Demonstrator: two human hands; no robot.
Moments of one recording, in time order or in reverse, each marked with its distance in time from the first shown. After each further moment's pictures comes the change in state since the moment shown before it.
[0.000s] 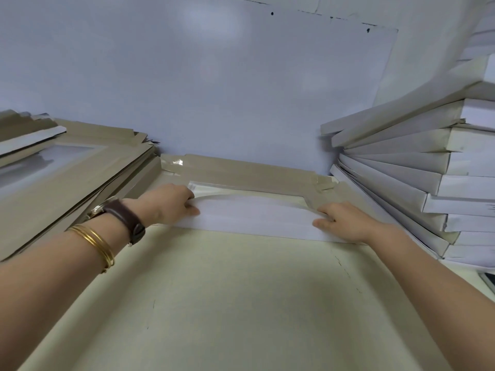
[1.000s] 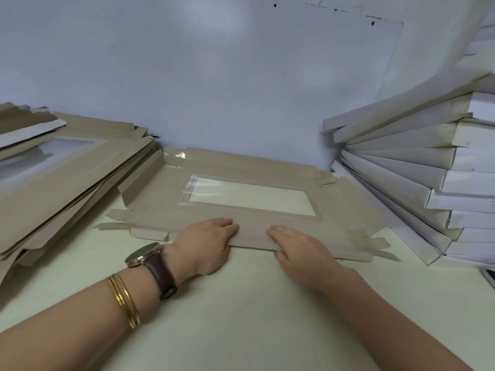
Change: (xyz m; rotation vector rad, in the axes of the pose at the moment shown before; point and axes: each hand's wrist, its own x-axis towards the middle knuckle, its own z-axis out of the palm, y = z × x) left_hand -0.029 0.061 0.068 -0.051 0.124 0.305; right_hand -0.028 -0.076 0.078 -0.067 0.103 -0.228
